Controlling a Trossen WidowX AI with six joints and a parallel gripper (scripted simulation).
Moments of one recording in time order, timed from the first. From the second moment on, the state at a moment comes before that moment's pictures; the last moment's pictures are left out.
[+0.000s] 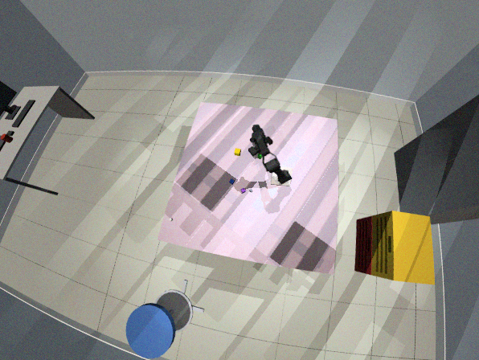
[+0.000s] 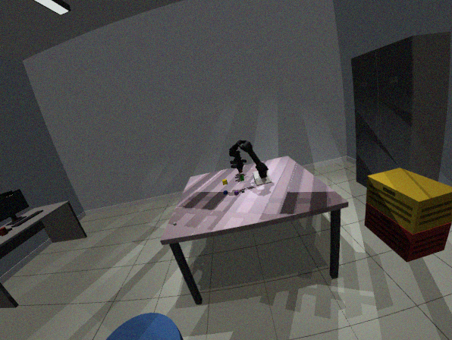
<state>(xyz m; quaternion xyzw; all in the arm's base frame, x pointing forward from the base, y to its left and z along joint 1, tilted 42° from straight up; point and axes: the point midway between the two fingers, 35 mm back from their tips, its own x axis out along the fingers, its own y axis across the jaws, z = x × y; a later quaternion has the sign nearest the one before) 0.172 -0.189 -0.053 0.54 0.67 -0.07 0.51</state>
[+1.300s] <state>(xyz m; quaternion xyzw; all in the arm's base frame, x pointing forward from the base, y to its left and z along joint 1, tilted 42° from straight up) 0.174 -0.164 -0.078 0.54 0.67 -0.07 0.50</state>
